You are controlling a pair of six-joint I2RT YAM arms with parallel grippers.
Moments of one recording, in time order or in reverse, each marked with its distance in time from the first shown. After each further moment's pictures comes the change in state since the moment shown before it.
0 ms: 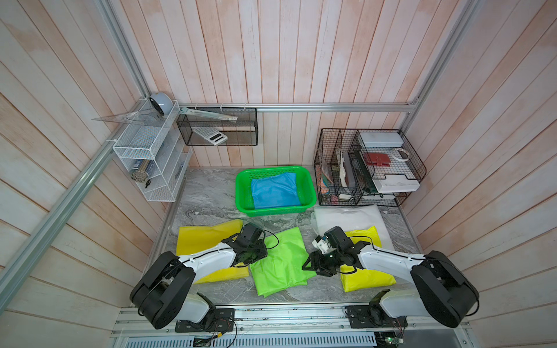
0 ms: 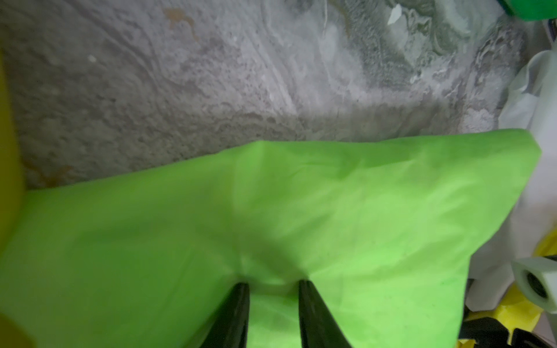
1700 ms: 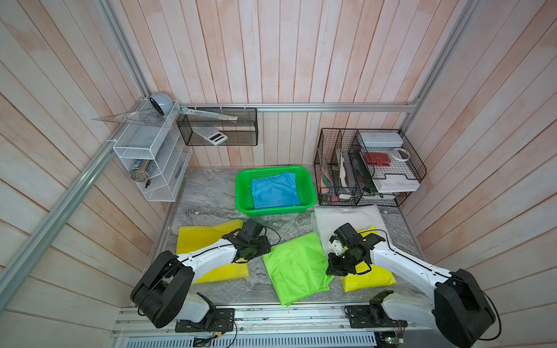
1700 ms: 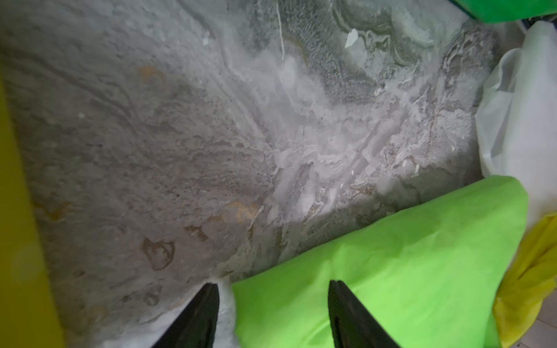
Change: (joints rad) left arm 0.005 0.018 0.077 -0.039 0.005 0.074; right arm -0.088 -0.175 0.124 -0.595 0.248 -0.265
